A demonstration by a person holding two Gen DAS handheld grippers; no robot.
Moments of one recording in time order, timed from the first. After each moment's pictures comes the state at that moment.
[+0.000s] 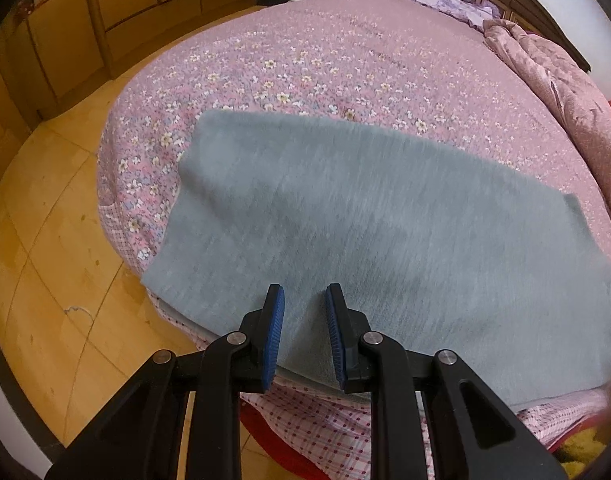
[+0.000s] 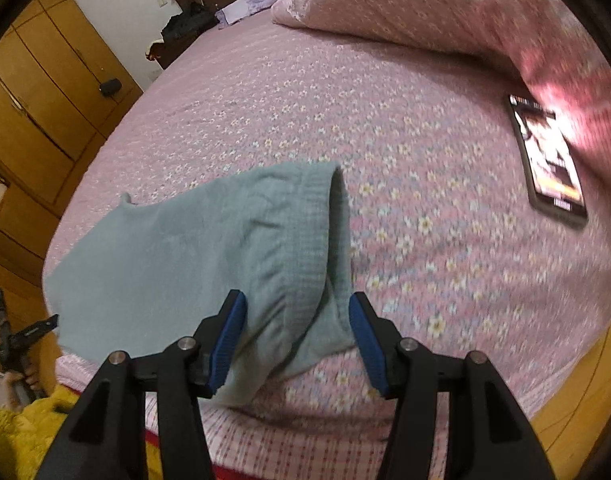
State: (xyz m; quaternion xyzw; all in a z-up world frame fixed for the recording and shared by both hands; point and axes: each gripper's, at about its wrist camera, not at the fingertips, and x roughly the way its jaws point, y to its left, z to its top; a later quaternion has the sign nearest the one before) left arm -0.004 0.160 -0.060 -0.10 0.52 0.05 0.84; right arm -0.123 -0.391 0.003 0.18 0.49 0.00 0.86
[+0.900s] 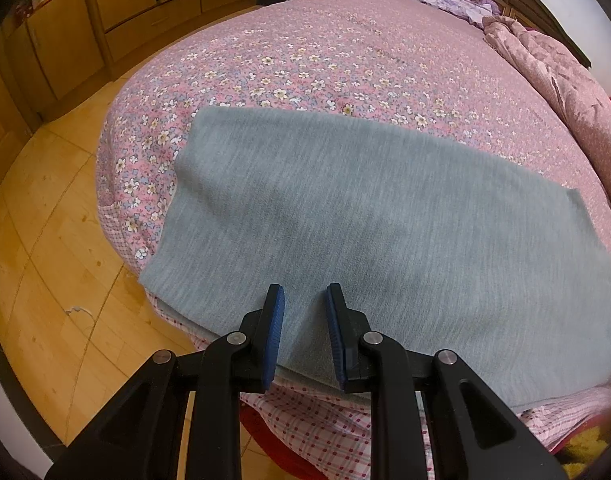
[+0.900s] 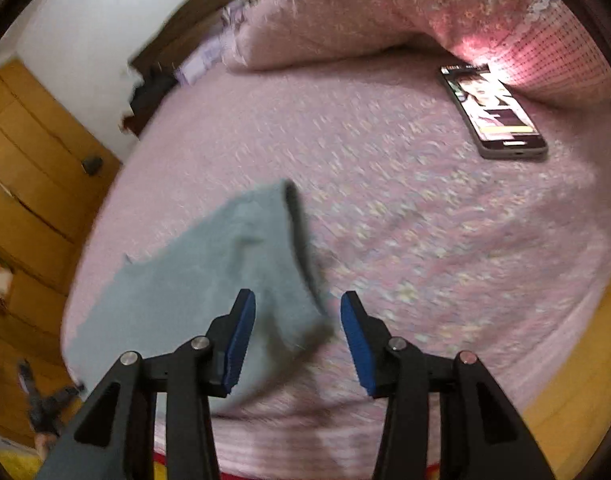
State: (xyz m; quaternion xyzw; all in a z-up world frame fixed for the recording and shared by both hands) left arm -0.003 0.158 -0.063 -0.09 0.52 0.05 0.84; right arm -0.156 -0.391 -0.005 0.27 0.43 -0.07 0.86
